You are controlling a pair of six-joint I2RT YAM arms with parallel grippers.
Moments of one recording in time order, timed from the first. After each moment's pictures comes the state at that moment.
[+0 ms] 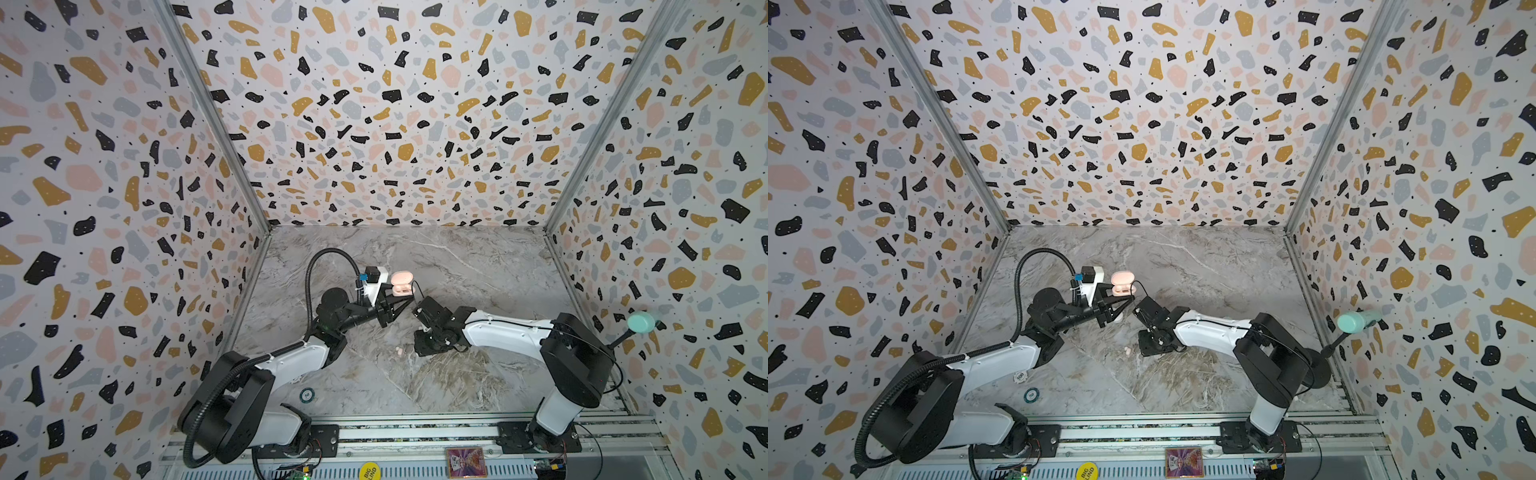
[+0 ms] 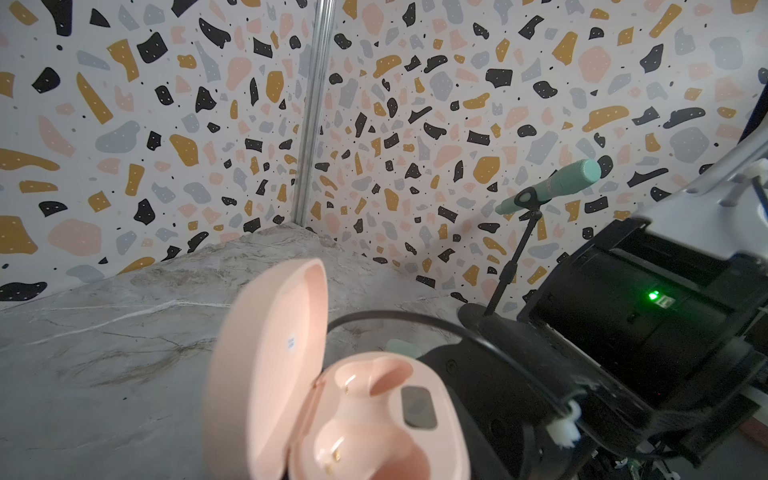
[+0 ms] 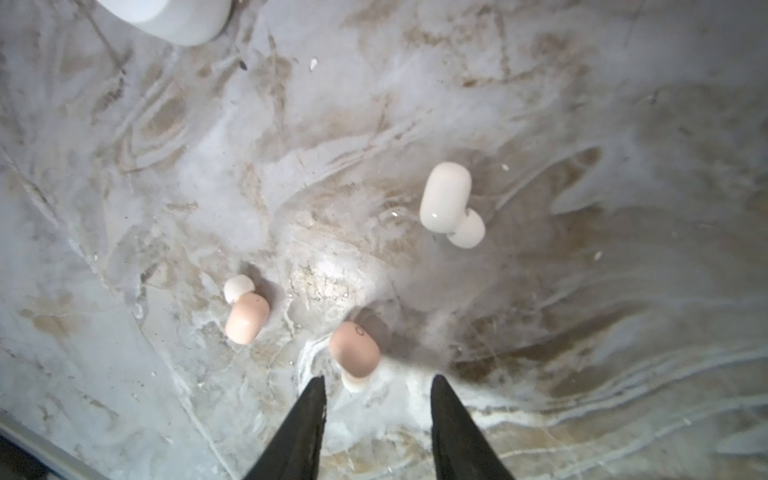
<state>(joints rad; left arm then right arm) -0.49 1.35 0.52 0.90 0.68 -0.29 0.91 1.71 1.04 -0.53 -0.06 0.64</state>
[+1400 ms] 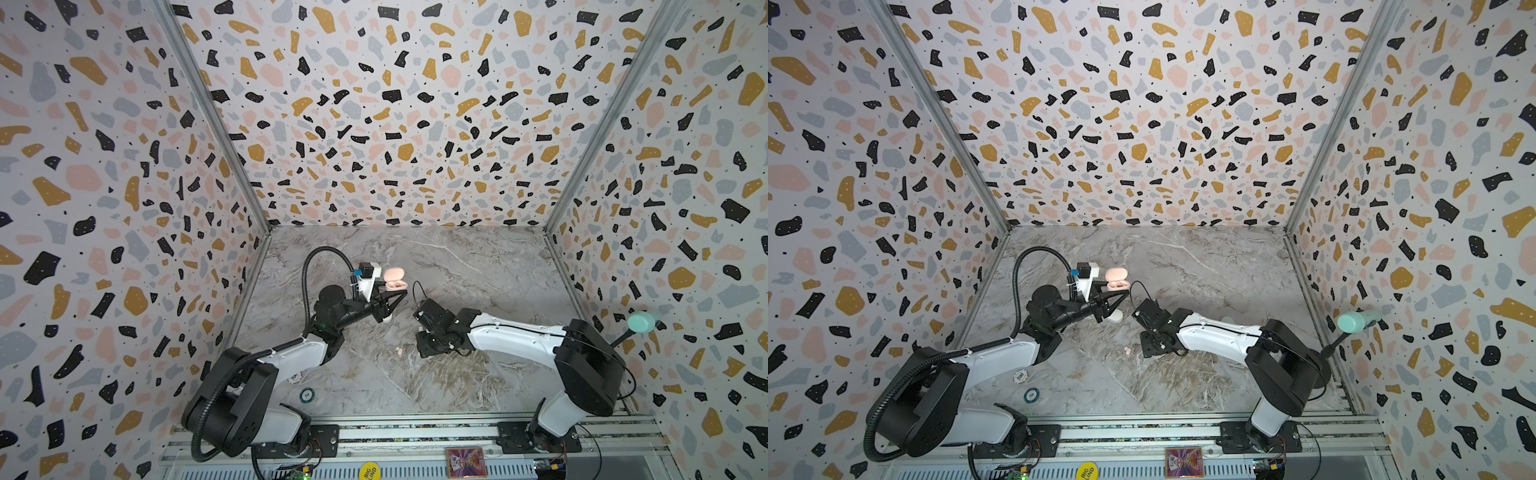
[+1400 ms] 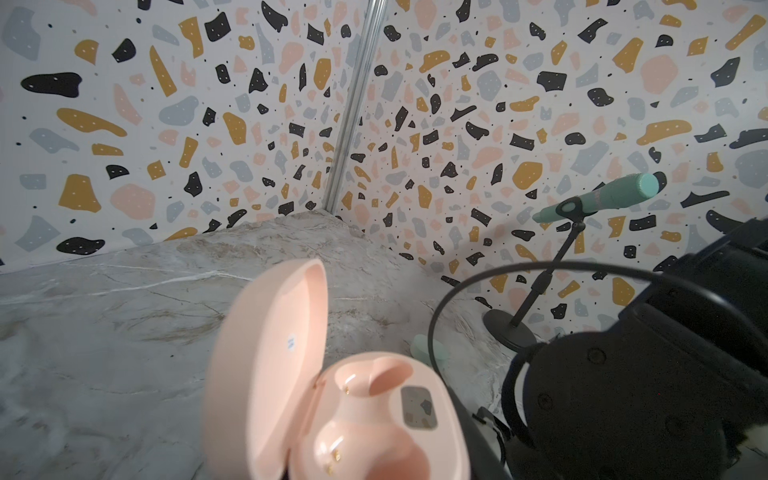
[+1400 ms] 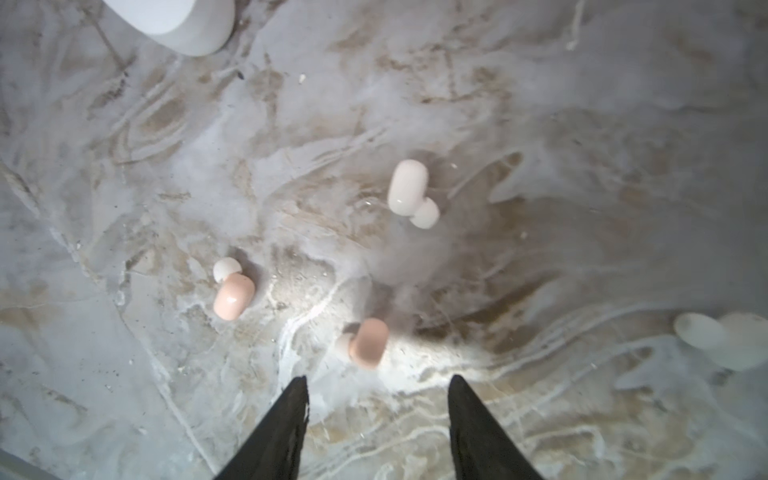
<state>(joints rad) -0.42 1.38 0.52 0.88 0.65 -0.33 0.95 1.67 1.04 -0.57 0.04 0.61</state>
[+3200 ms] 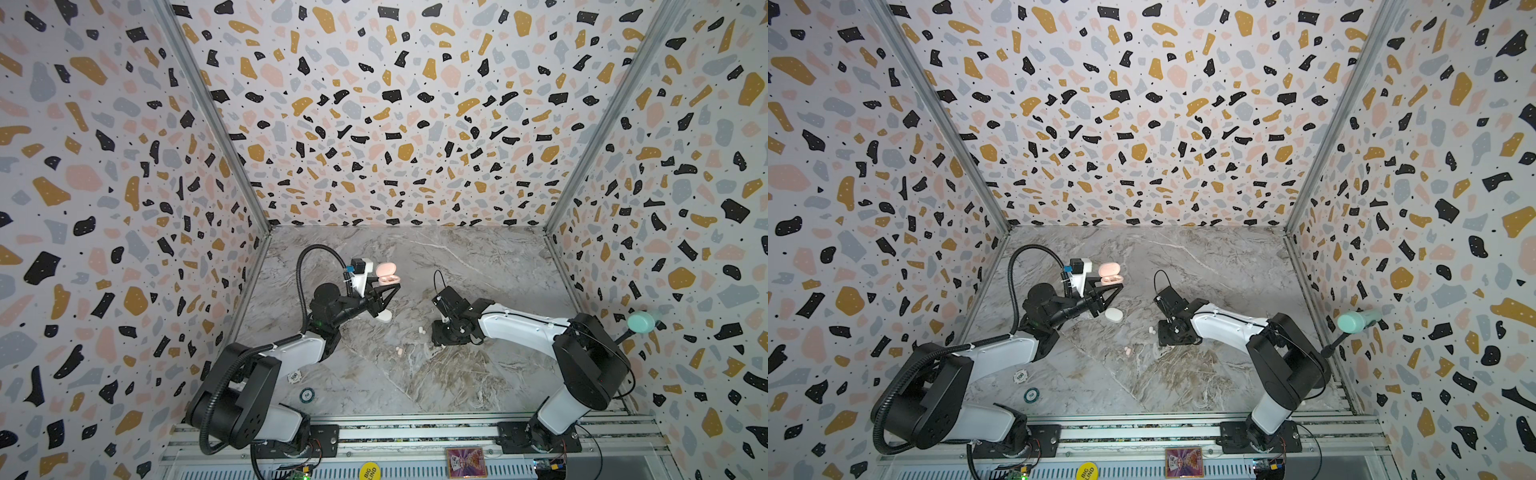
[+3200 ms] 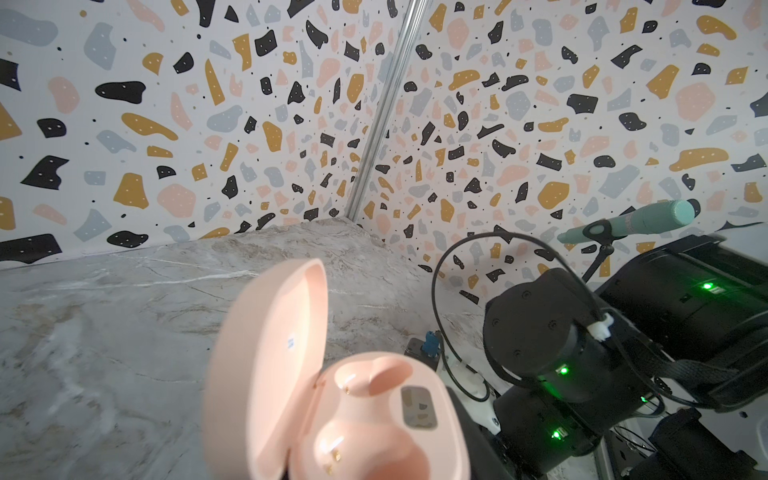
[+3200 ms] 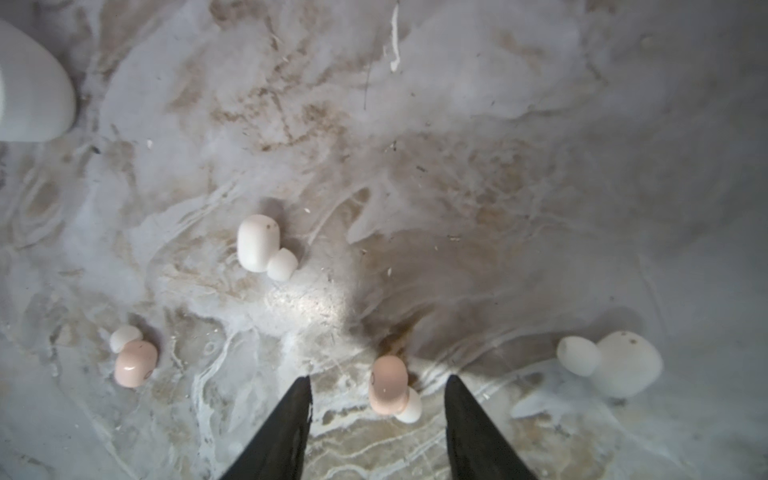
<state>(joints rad) -0.38 1.41 0.52 0.93 0.65 -0.37 0.75 1.66 0.97 -0.56 -0.05 0.62</state>
